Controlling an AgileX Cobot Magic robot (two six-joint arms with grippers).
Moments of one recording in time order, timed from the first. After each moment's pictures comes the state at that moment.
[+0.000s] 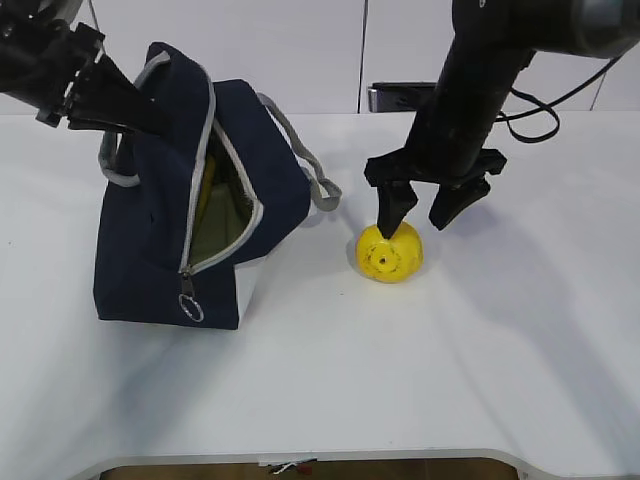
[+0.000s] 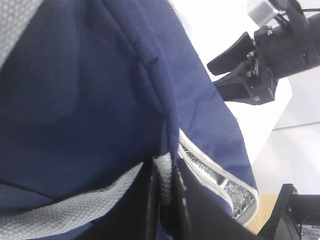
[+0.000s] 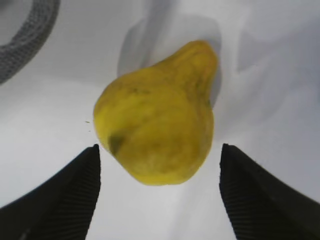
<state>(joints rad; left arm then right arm) -0.02 1.88 -1.51 -1.01 1.21 0.73 0.29 2.14 -1.82 0.19 1.23 -0.07</state>
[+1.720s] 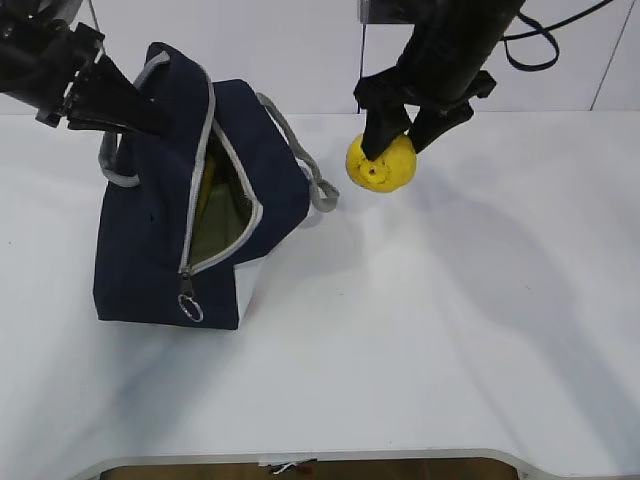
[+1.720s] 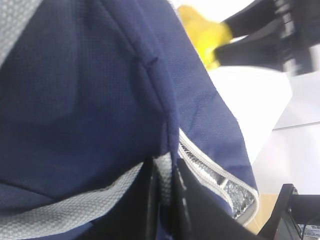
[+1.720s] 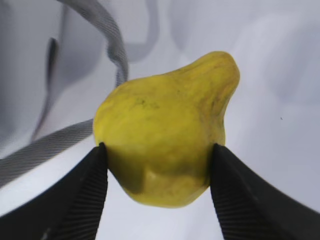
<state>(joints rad) -0.02 1.88 -1.51 -1.01 1.21 0.72 0.29 2.11 -2.02 0.22 1.23 -0.16</state>
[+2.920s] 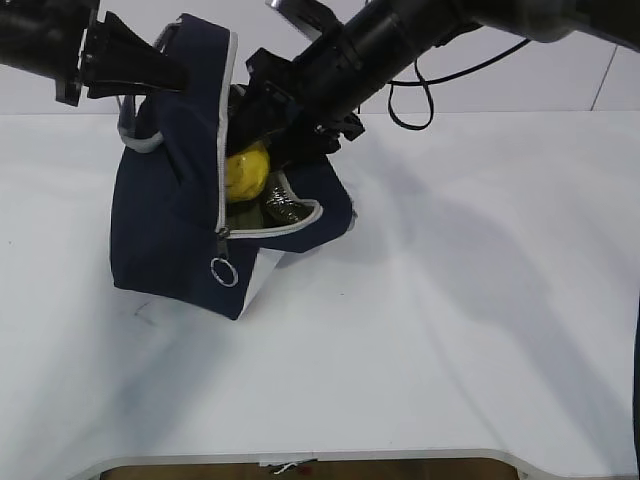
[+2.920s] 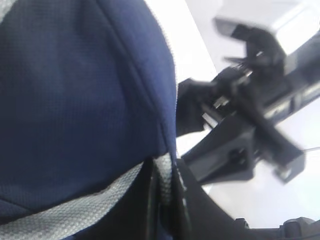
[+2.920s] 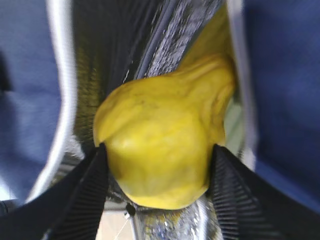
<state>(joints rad) -0.02 1.88 -1.51 -1.21 1.21 0.72 0.35 2.25 -2.10 0.85 1.24 -0.34</state>
